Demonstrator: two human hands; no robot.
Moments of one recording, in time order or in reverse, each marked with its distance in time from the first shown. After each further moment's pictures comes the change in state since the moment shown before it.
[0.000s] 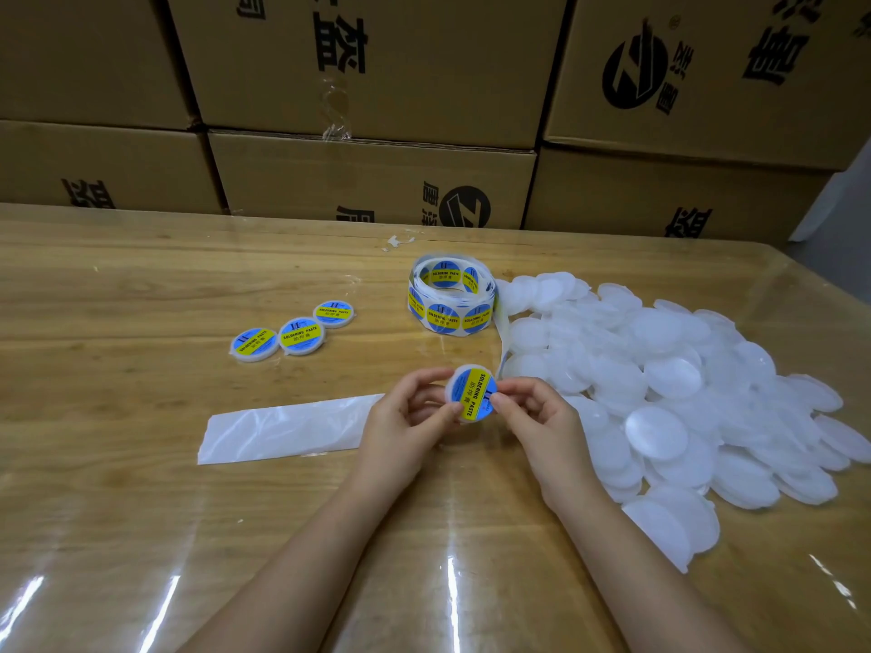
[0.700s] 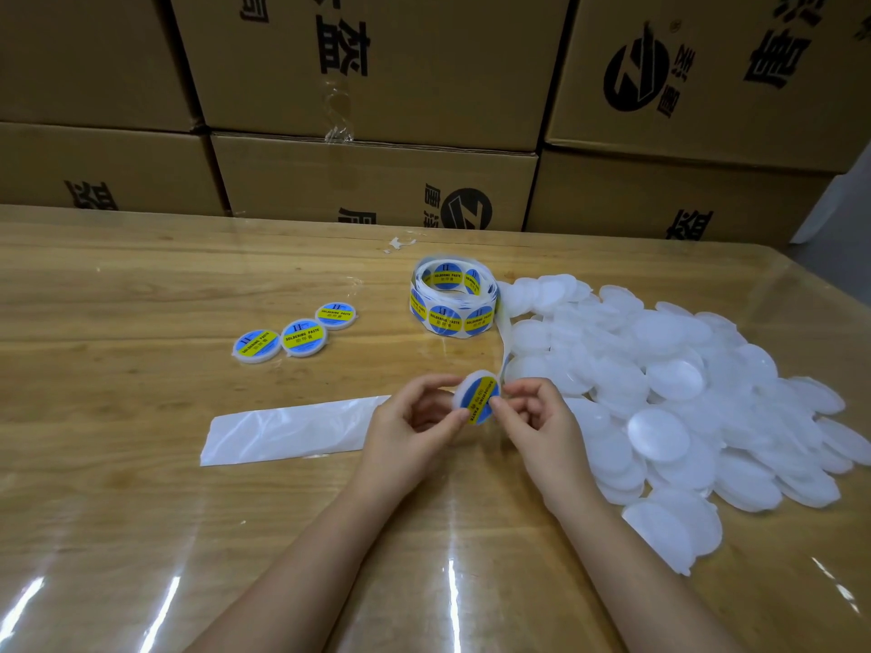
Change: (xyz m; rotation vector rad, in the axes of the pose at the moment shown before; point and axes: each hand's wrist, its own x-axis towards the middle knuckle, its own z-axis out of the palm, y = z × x) left_hand -0.003 0.002 0.001 0.062 0.005 0.077; right_hand 0.000 0.006 0.000 -0.116 0.021 -0.058
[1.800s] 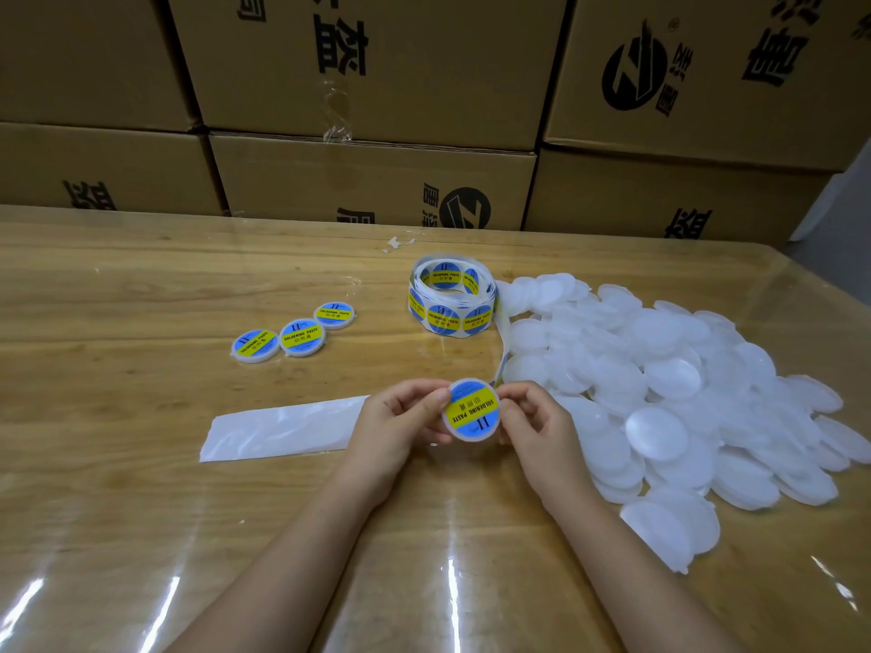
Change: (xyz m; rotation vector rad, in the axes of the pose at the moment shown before) left_hand 0.006 0.003 -0.011 -0.192 -0.038 -0.237; right_hand -0.004 -0.007 -0.001 -0.066 -0.067 -0.006
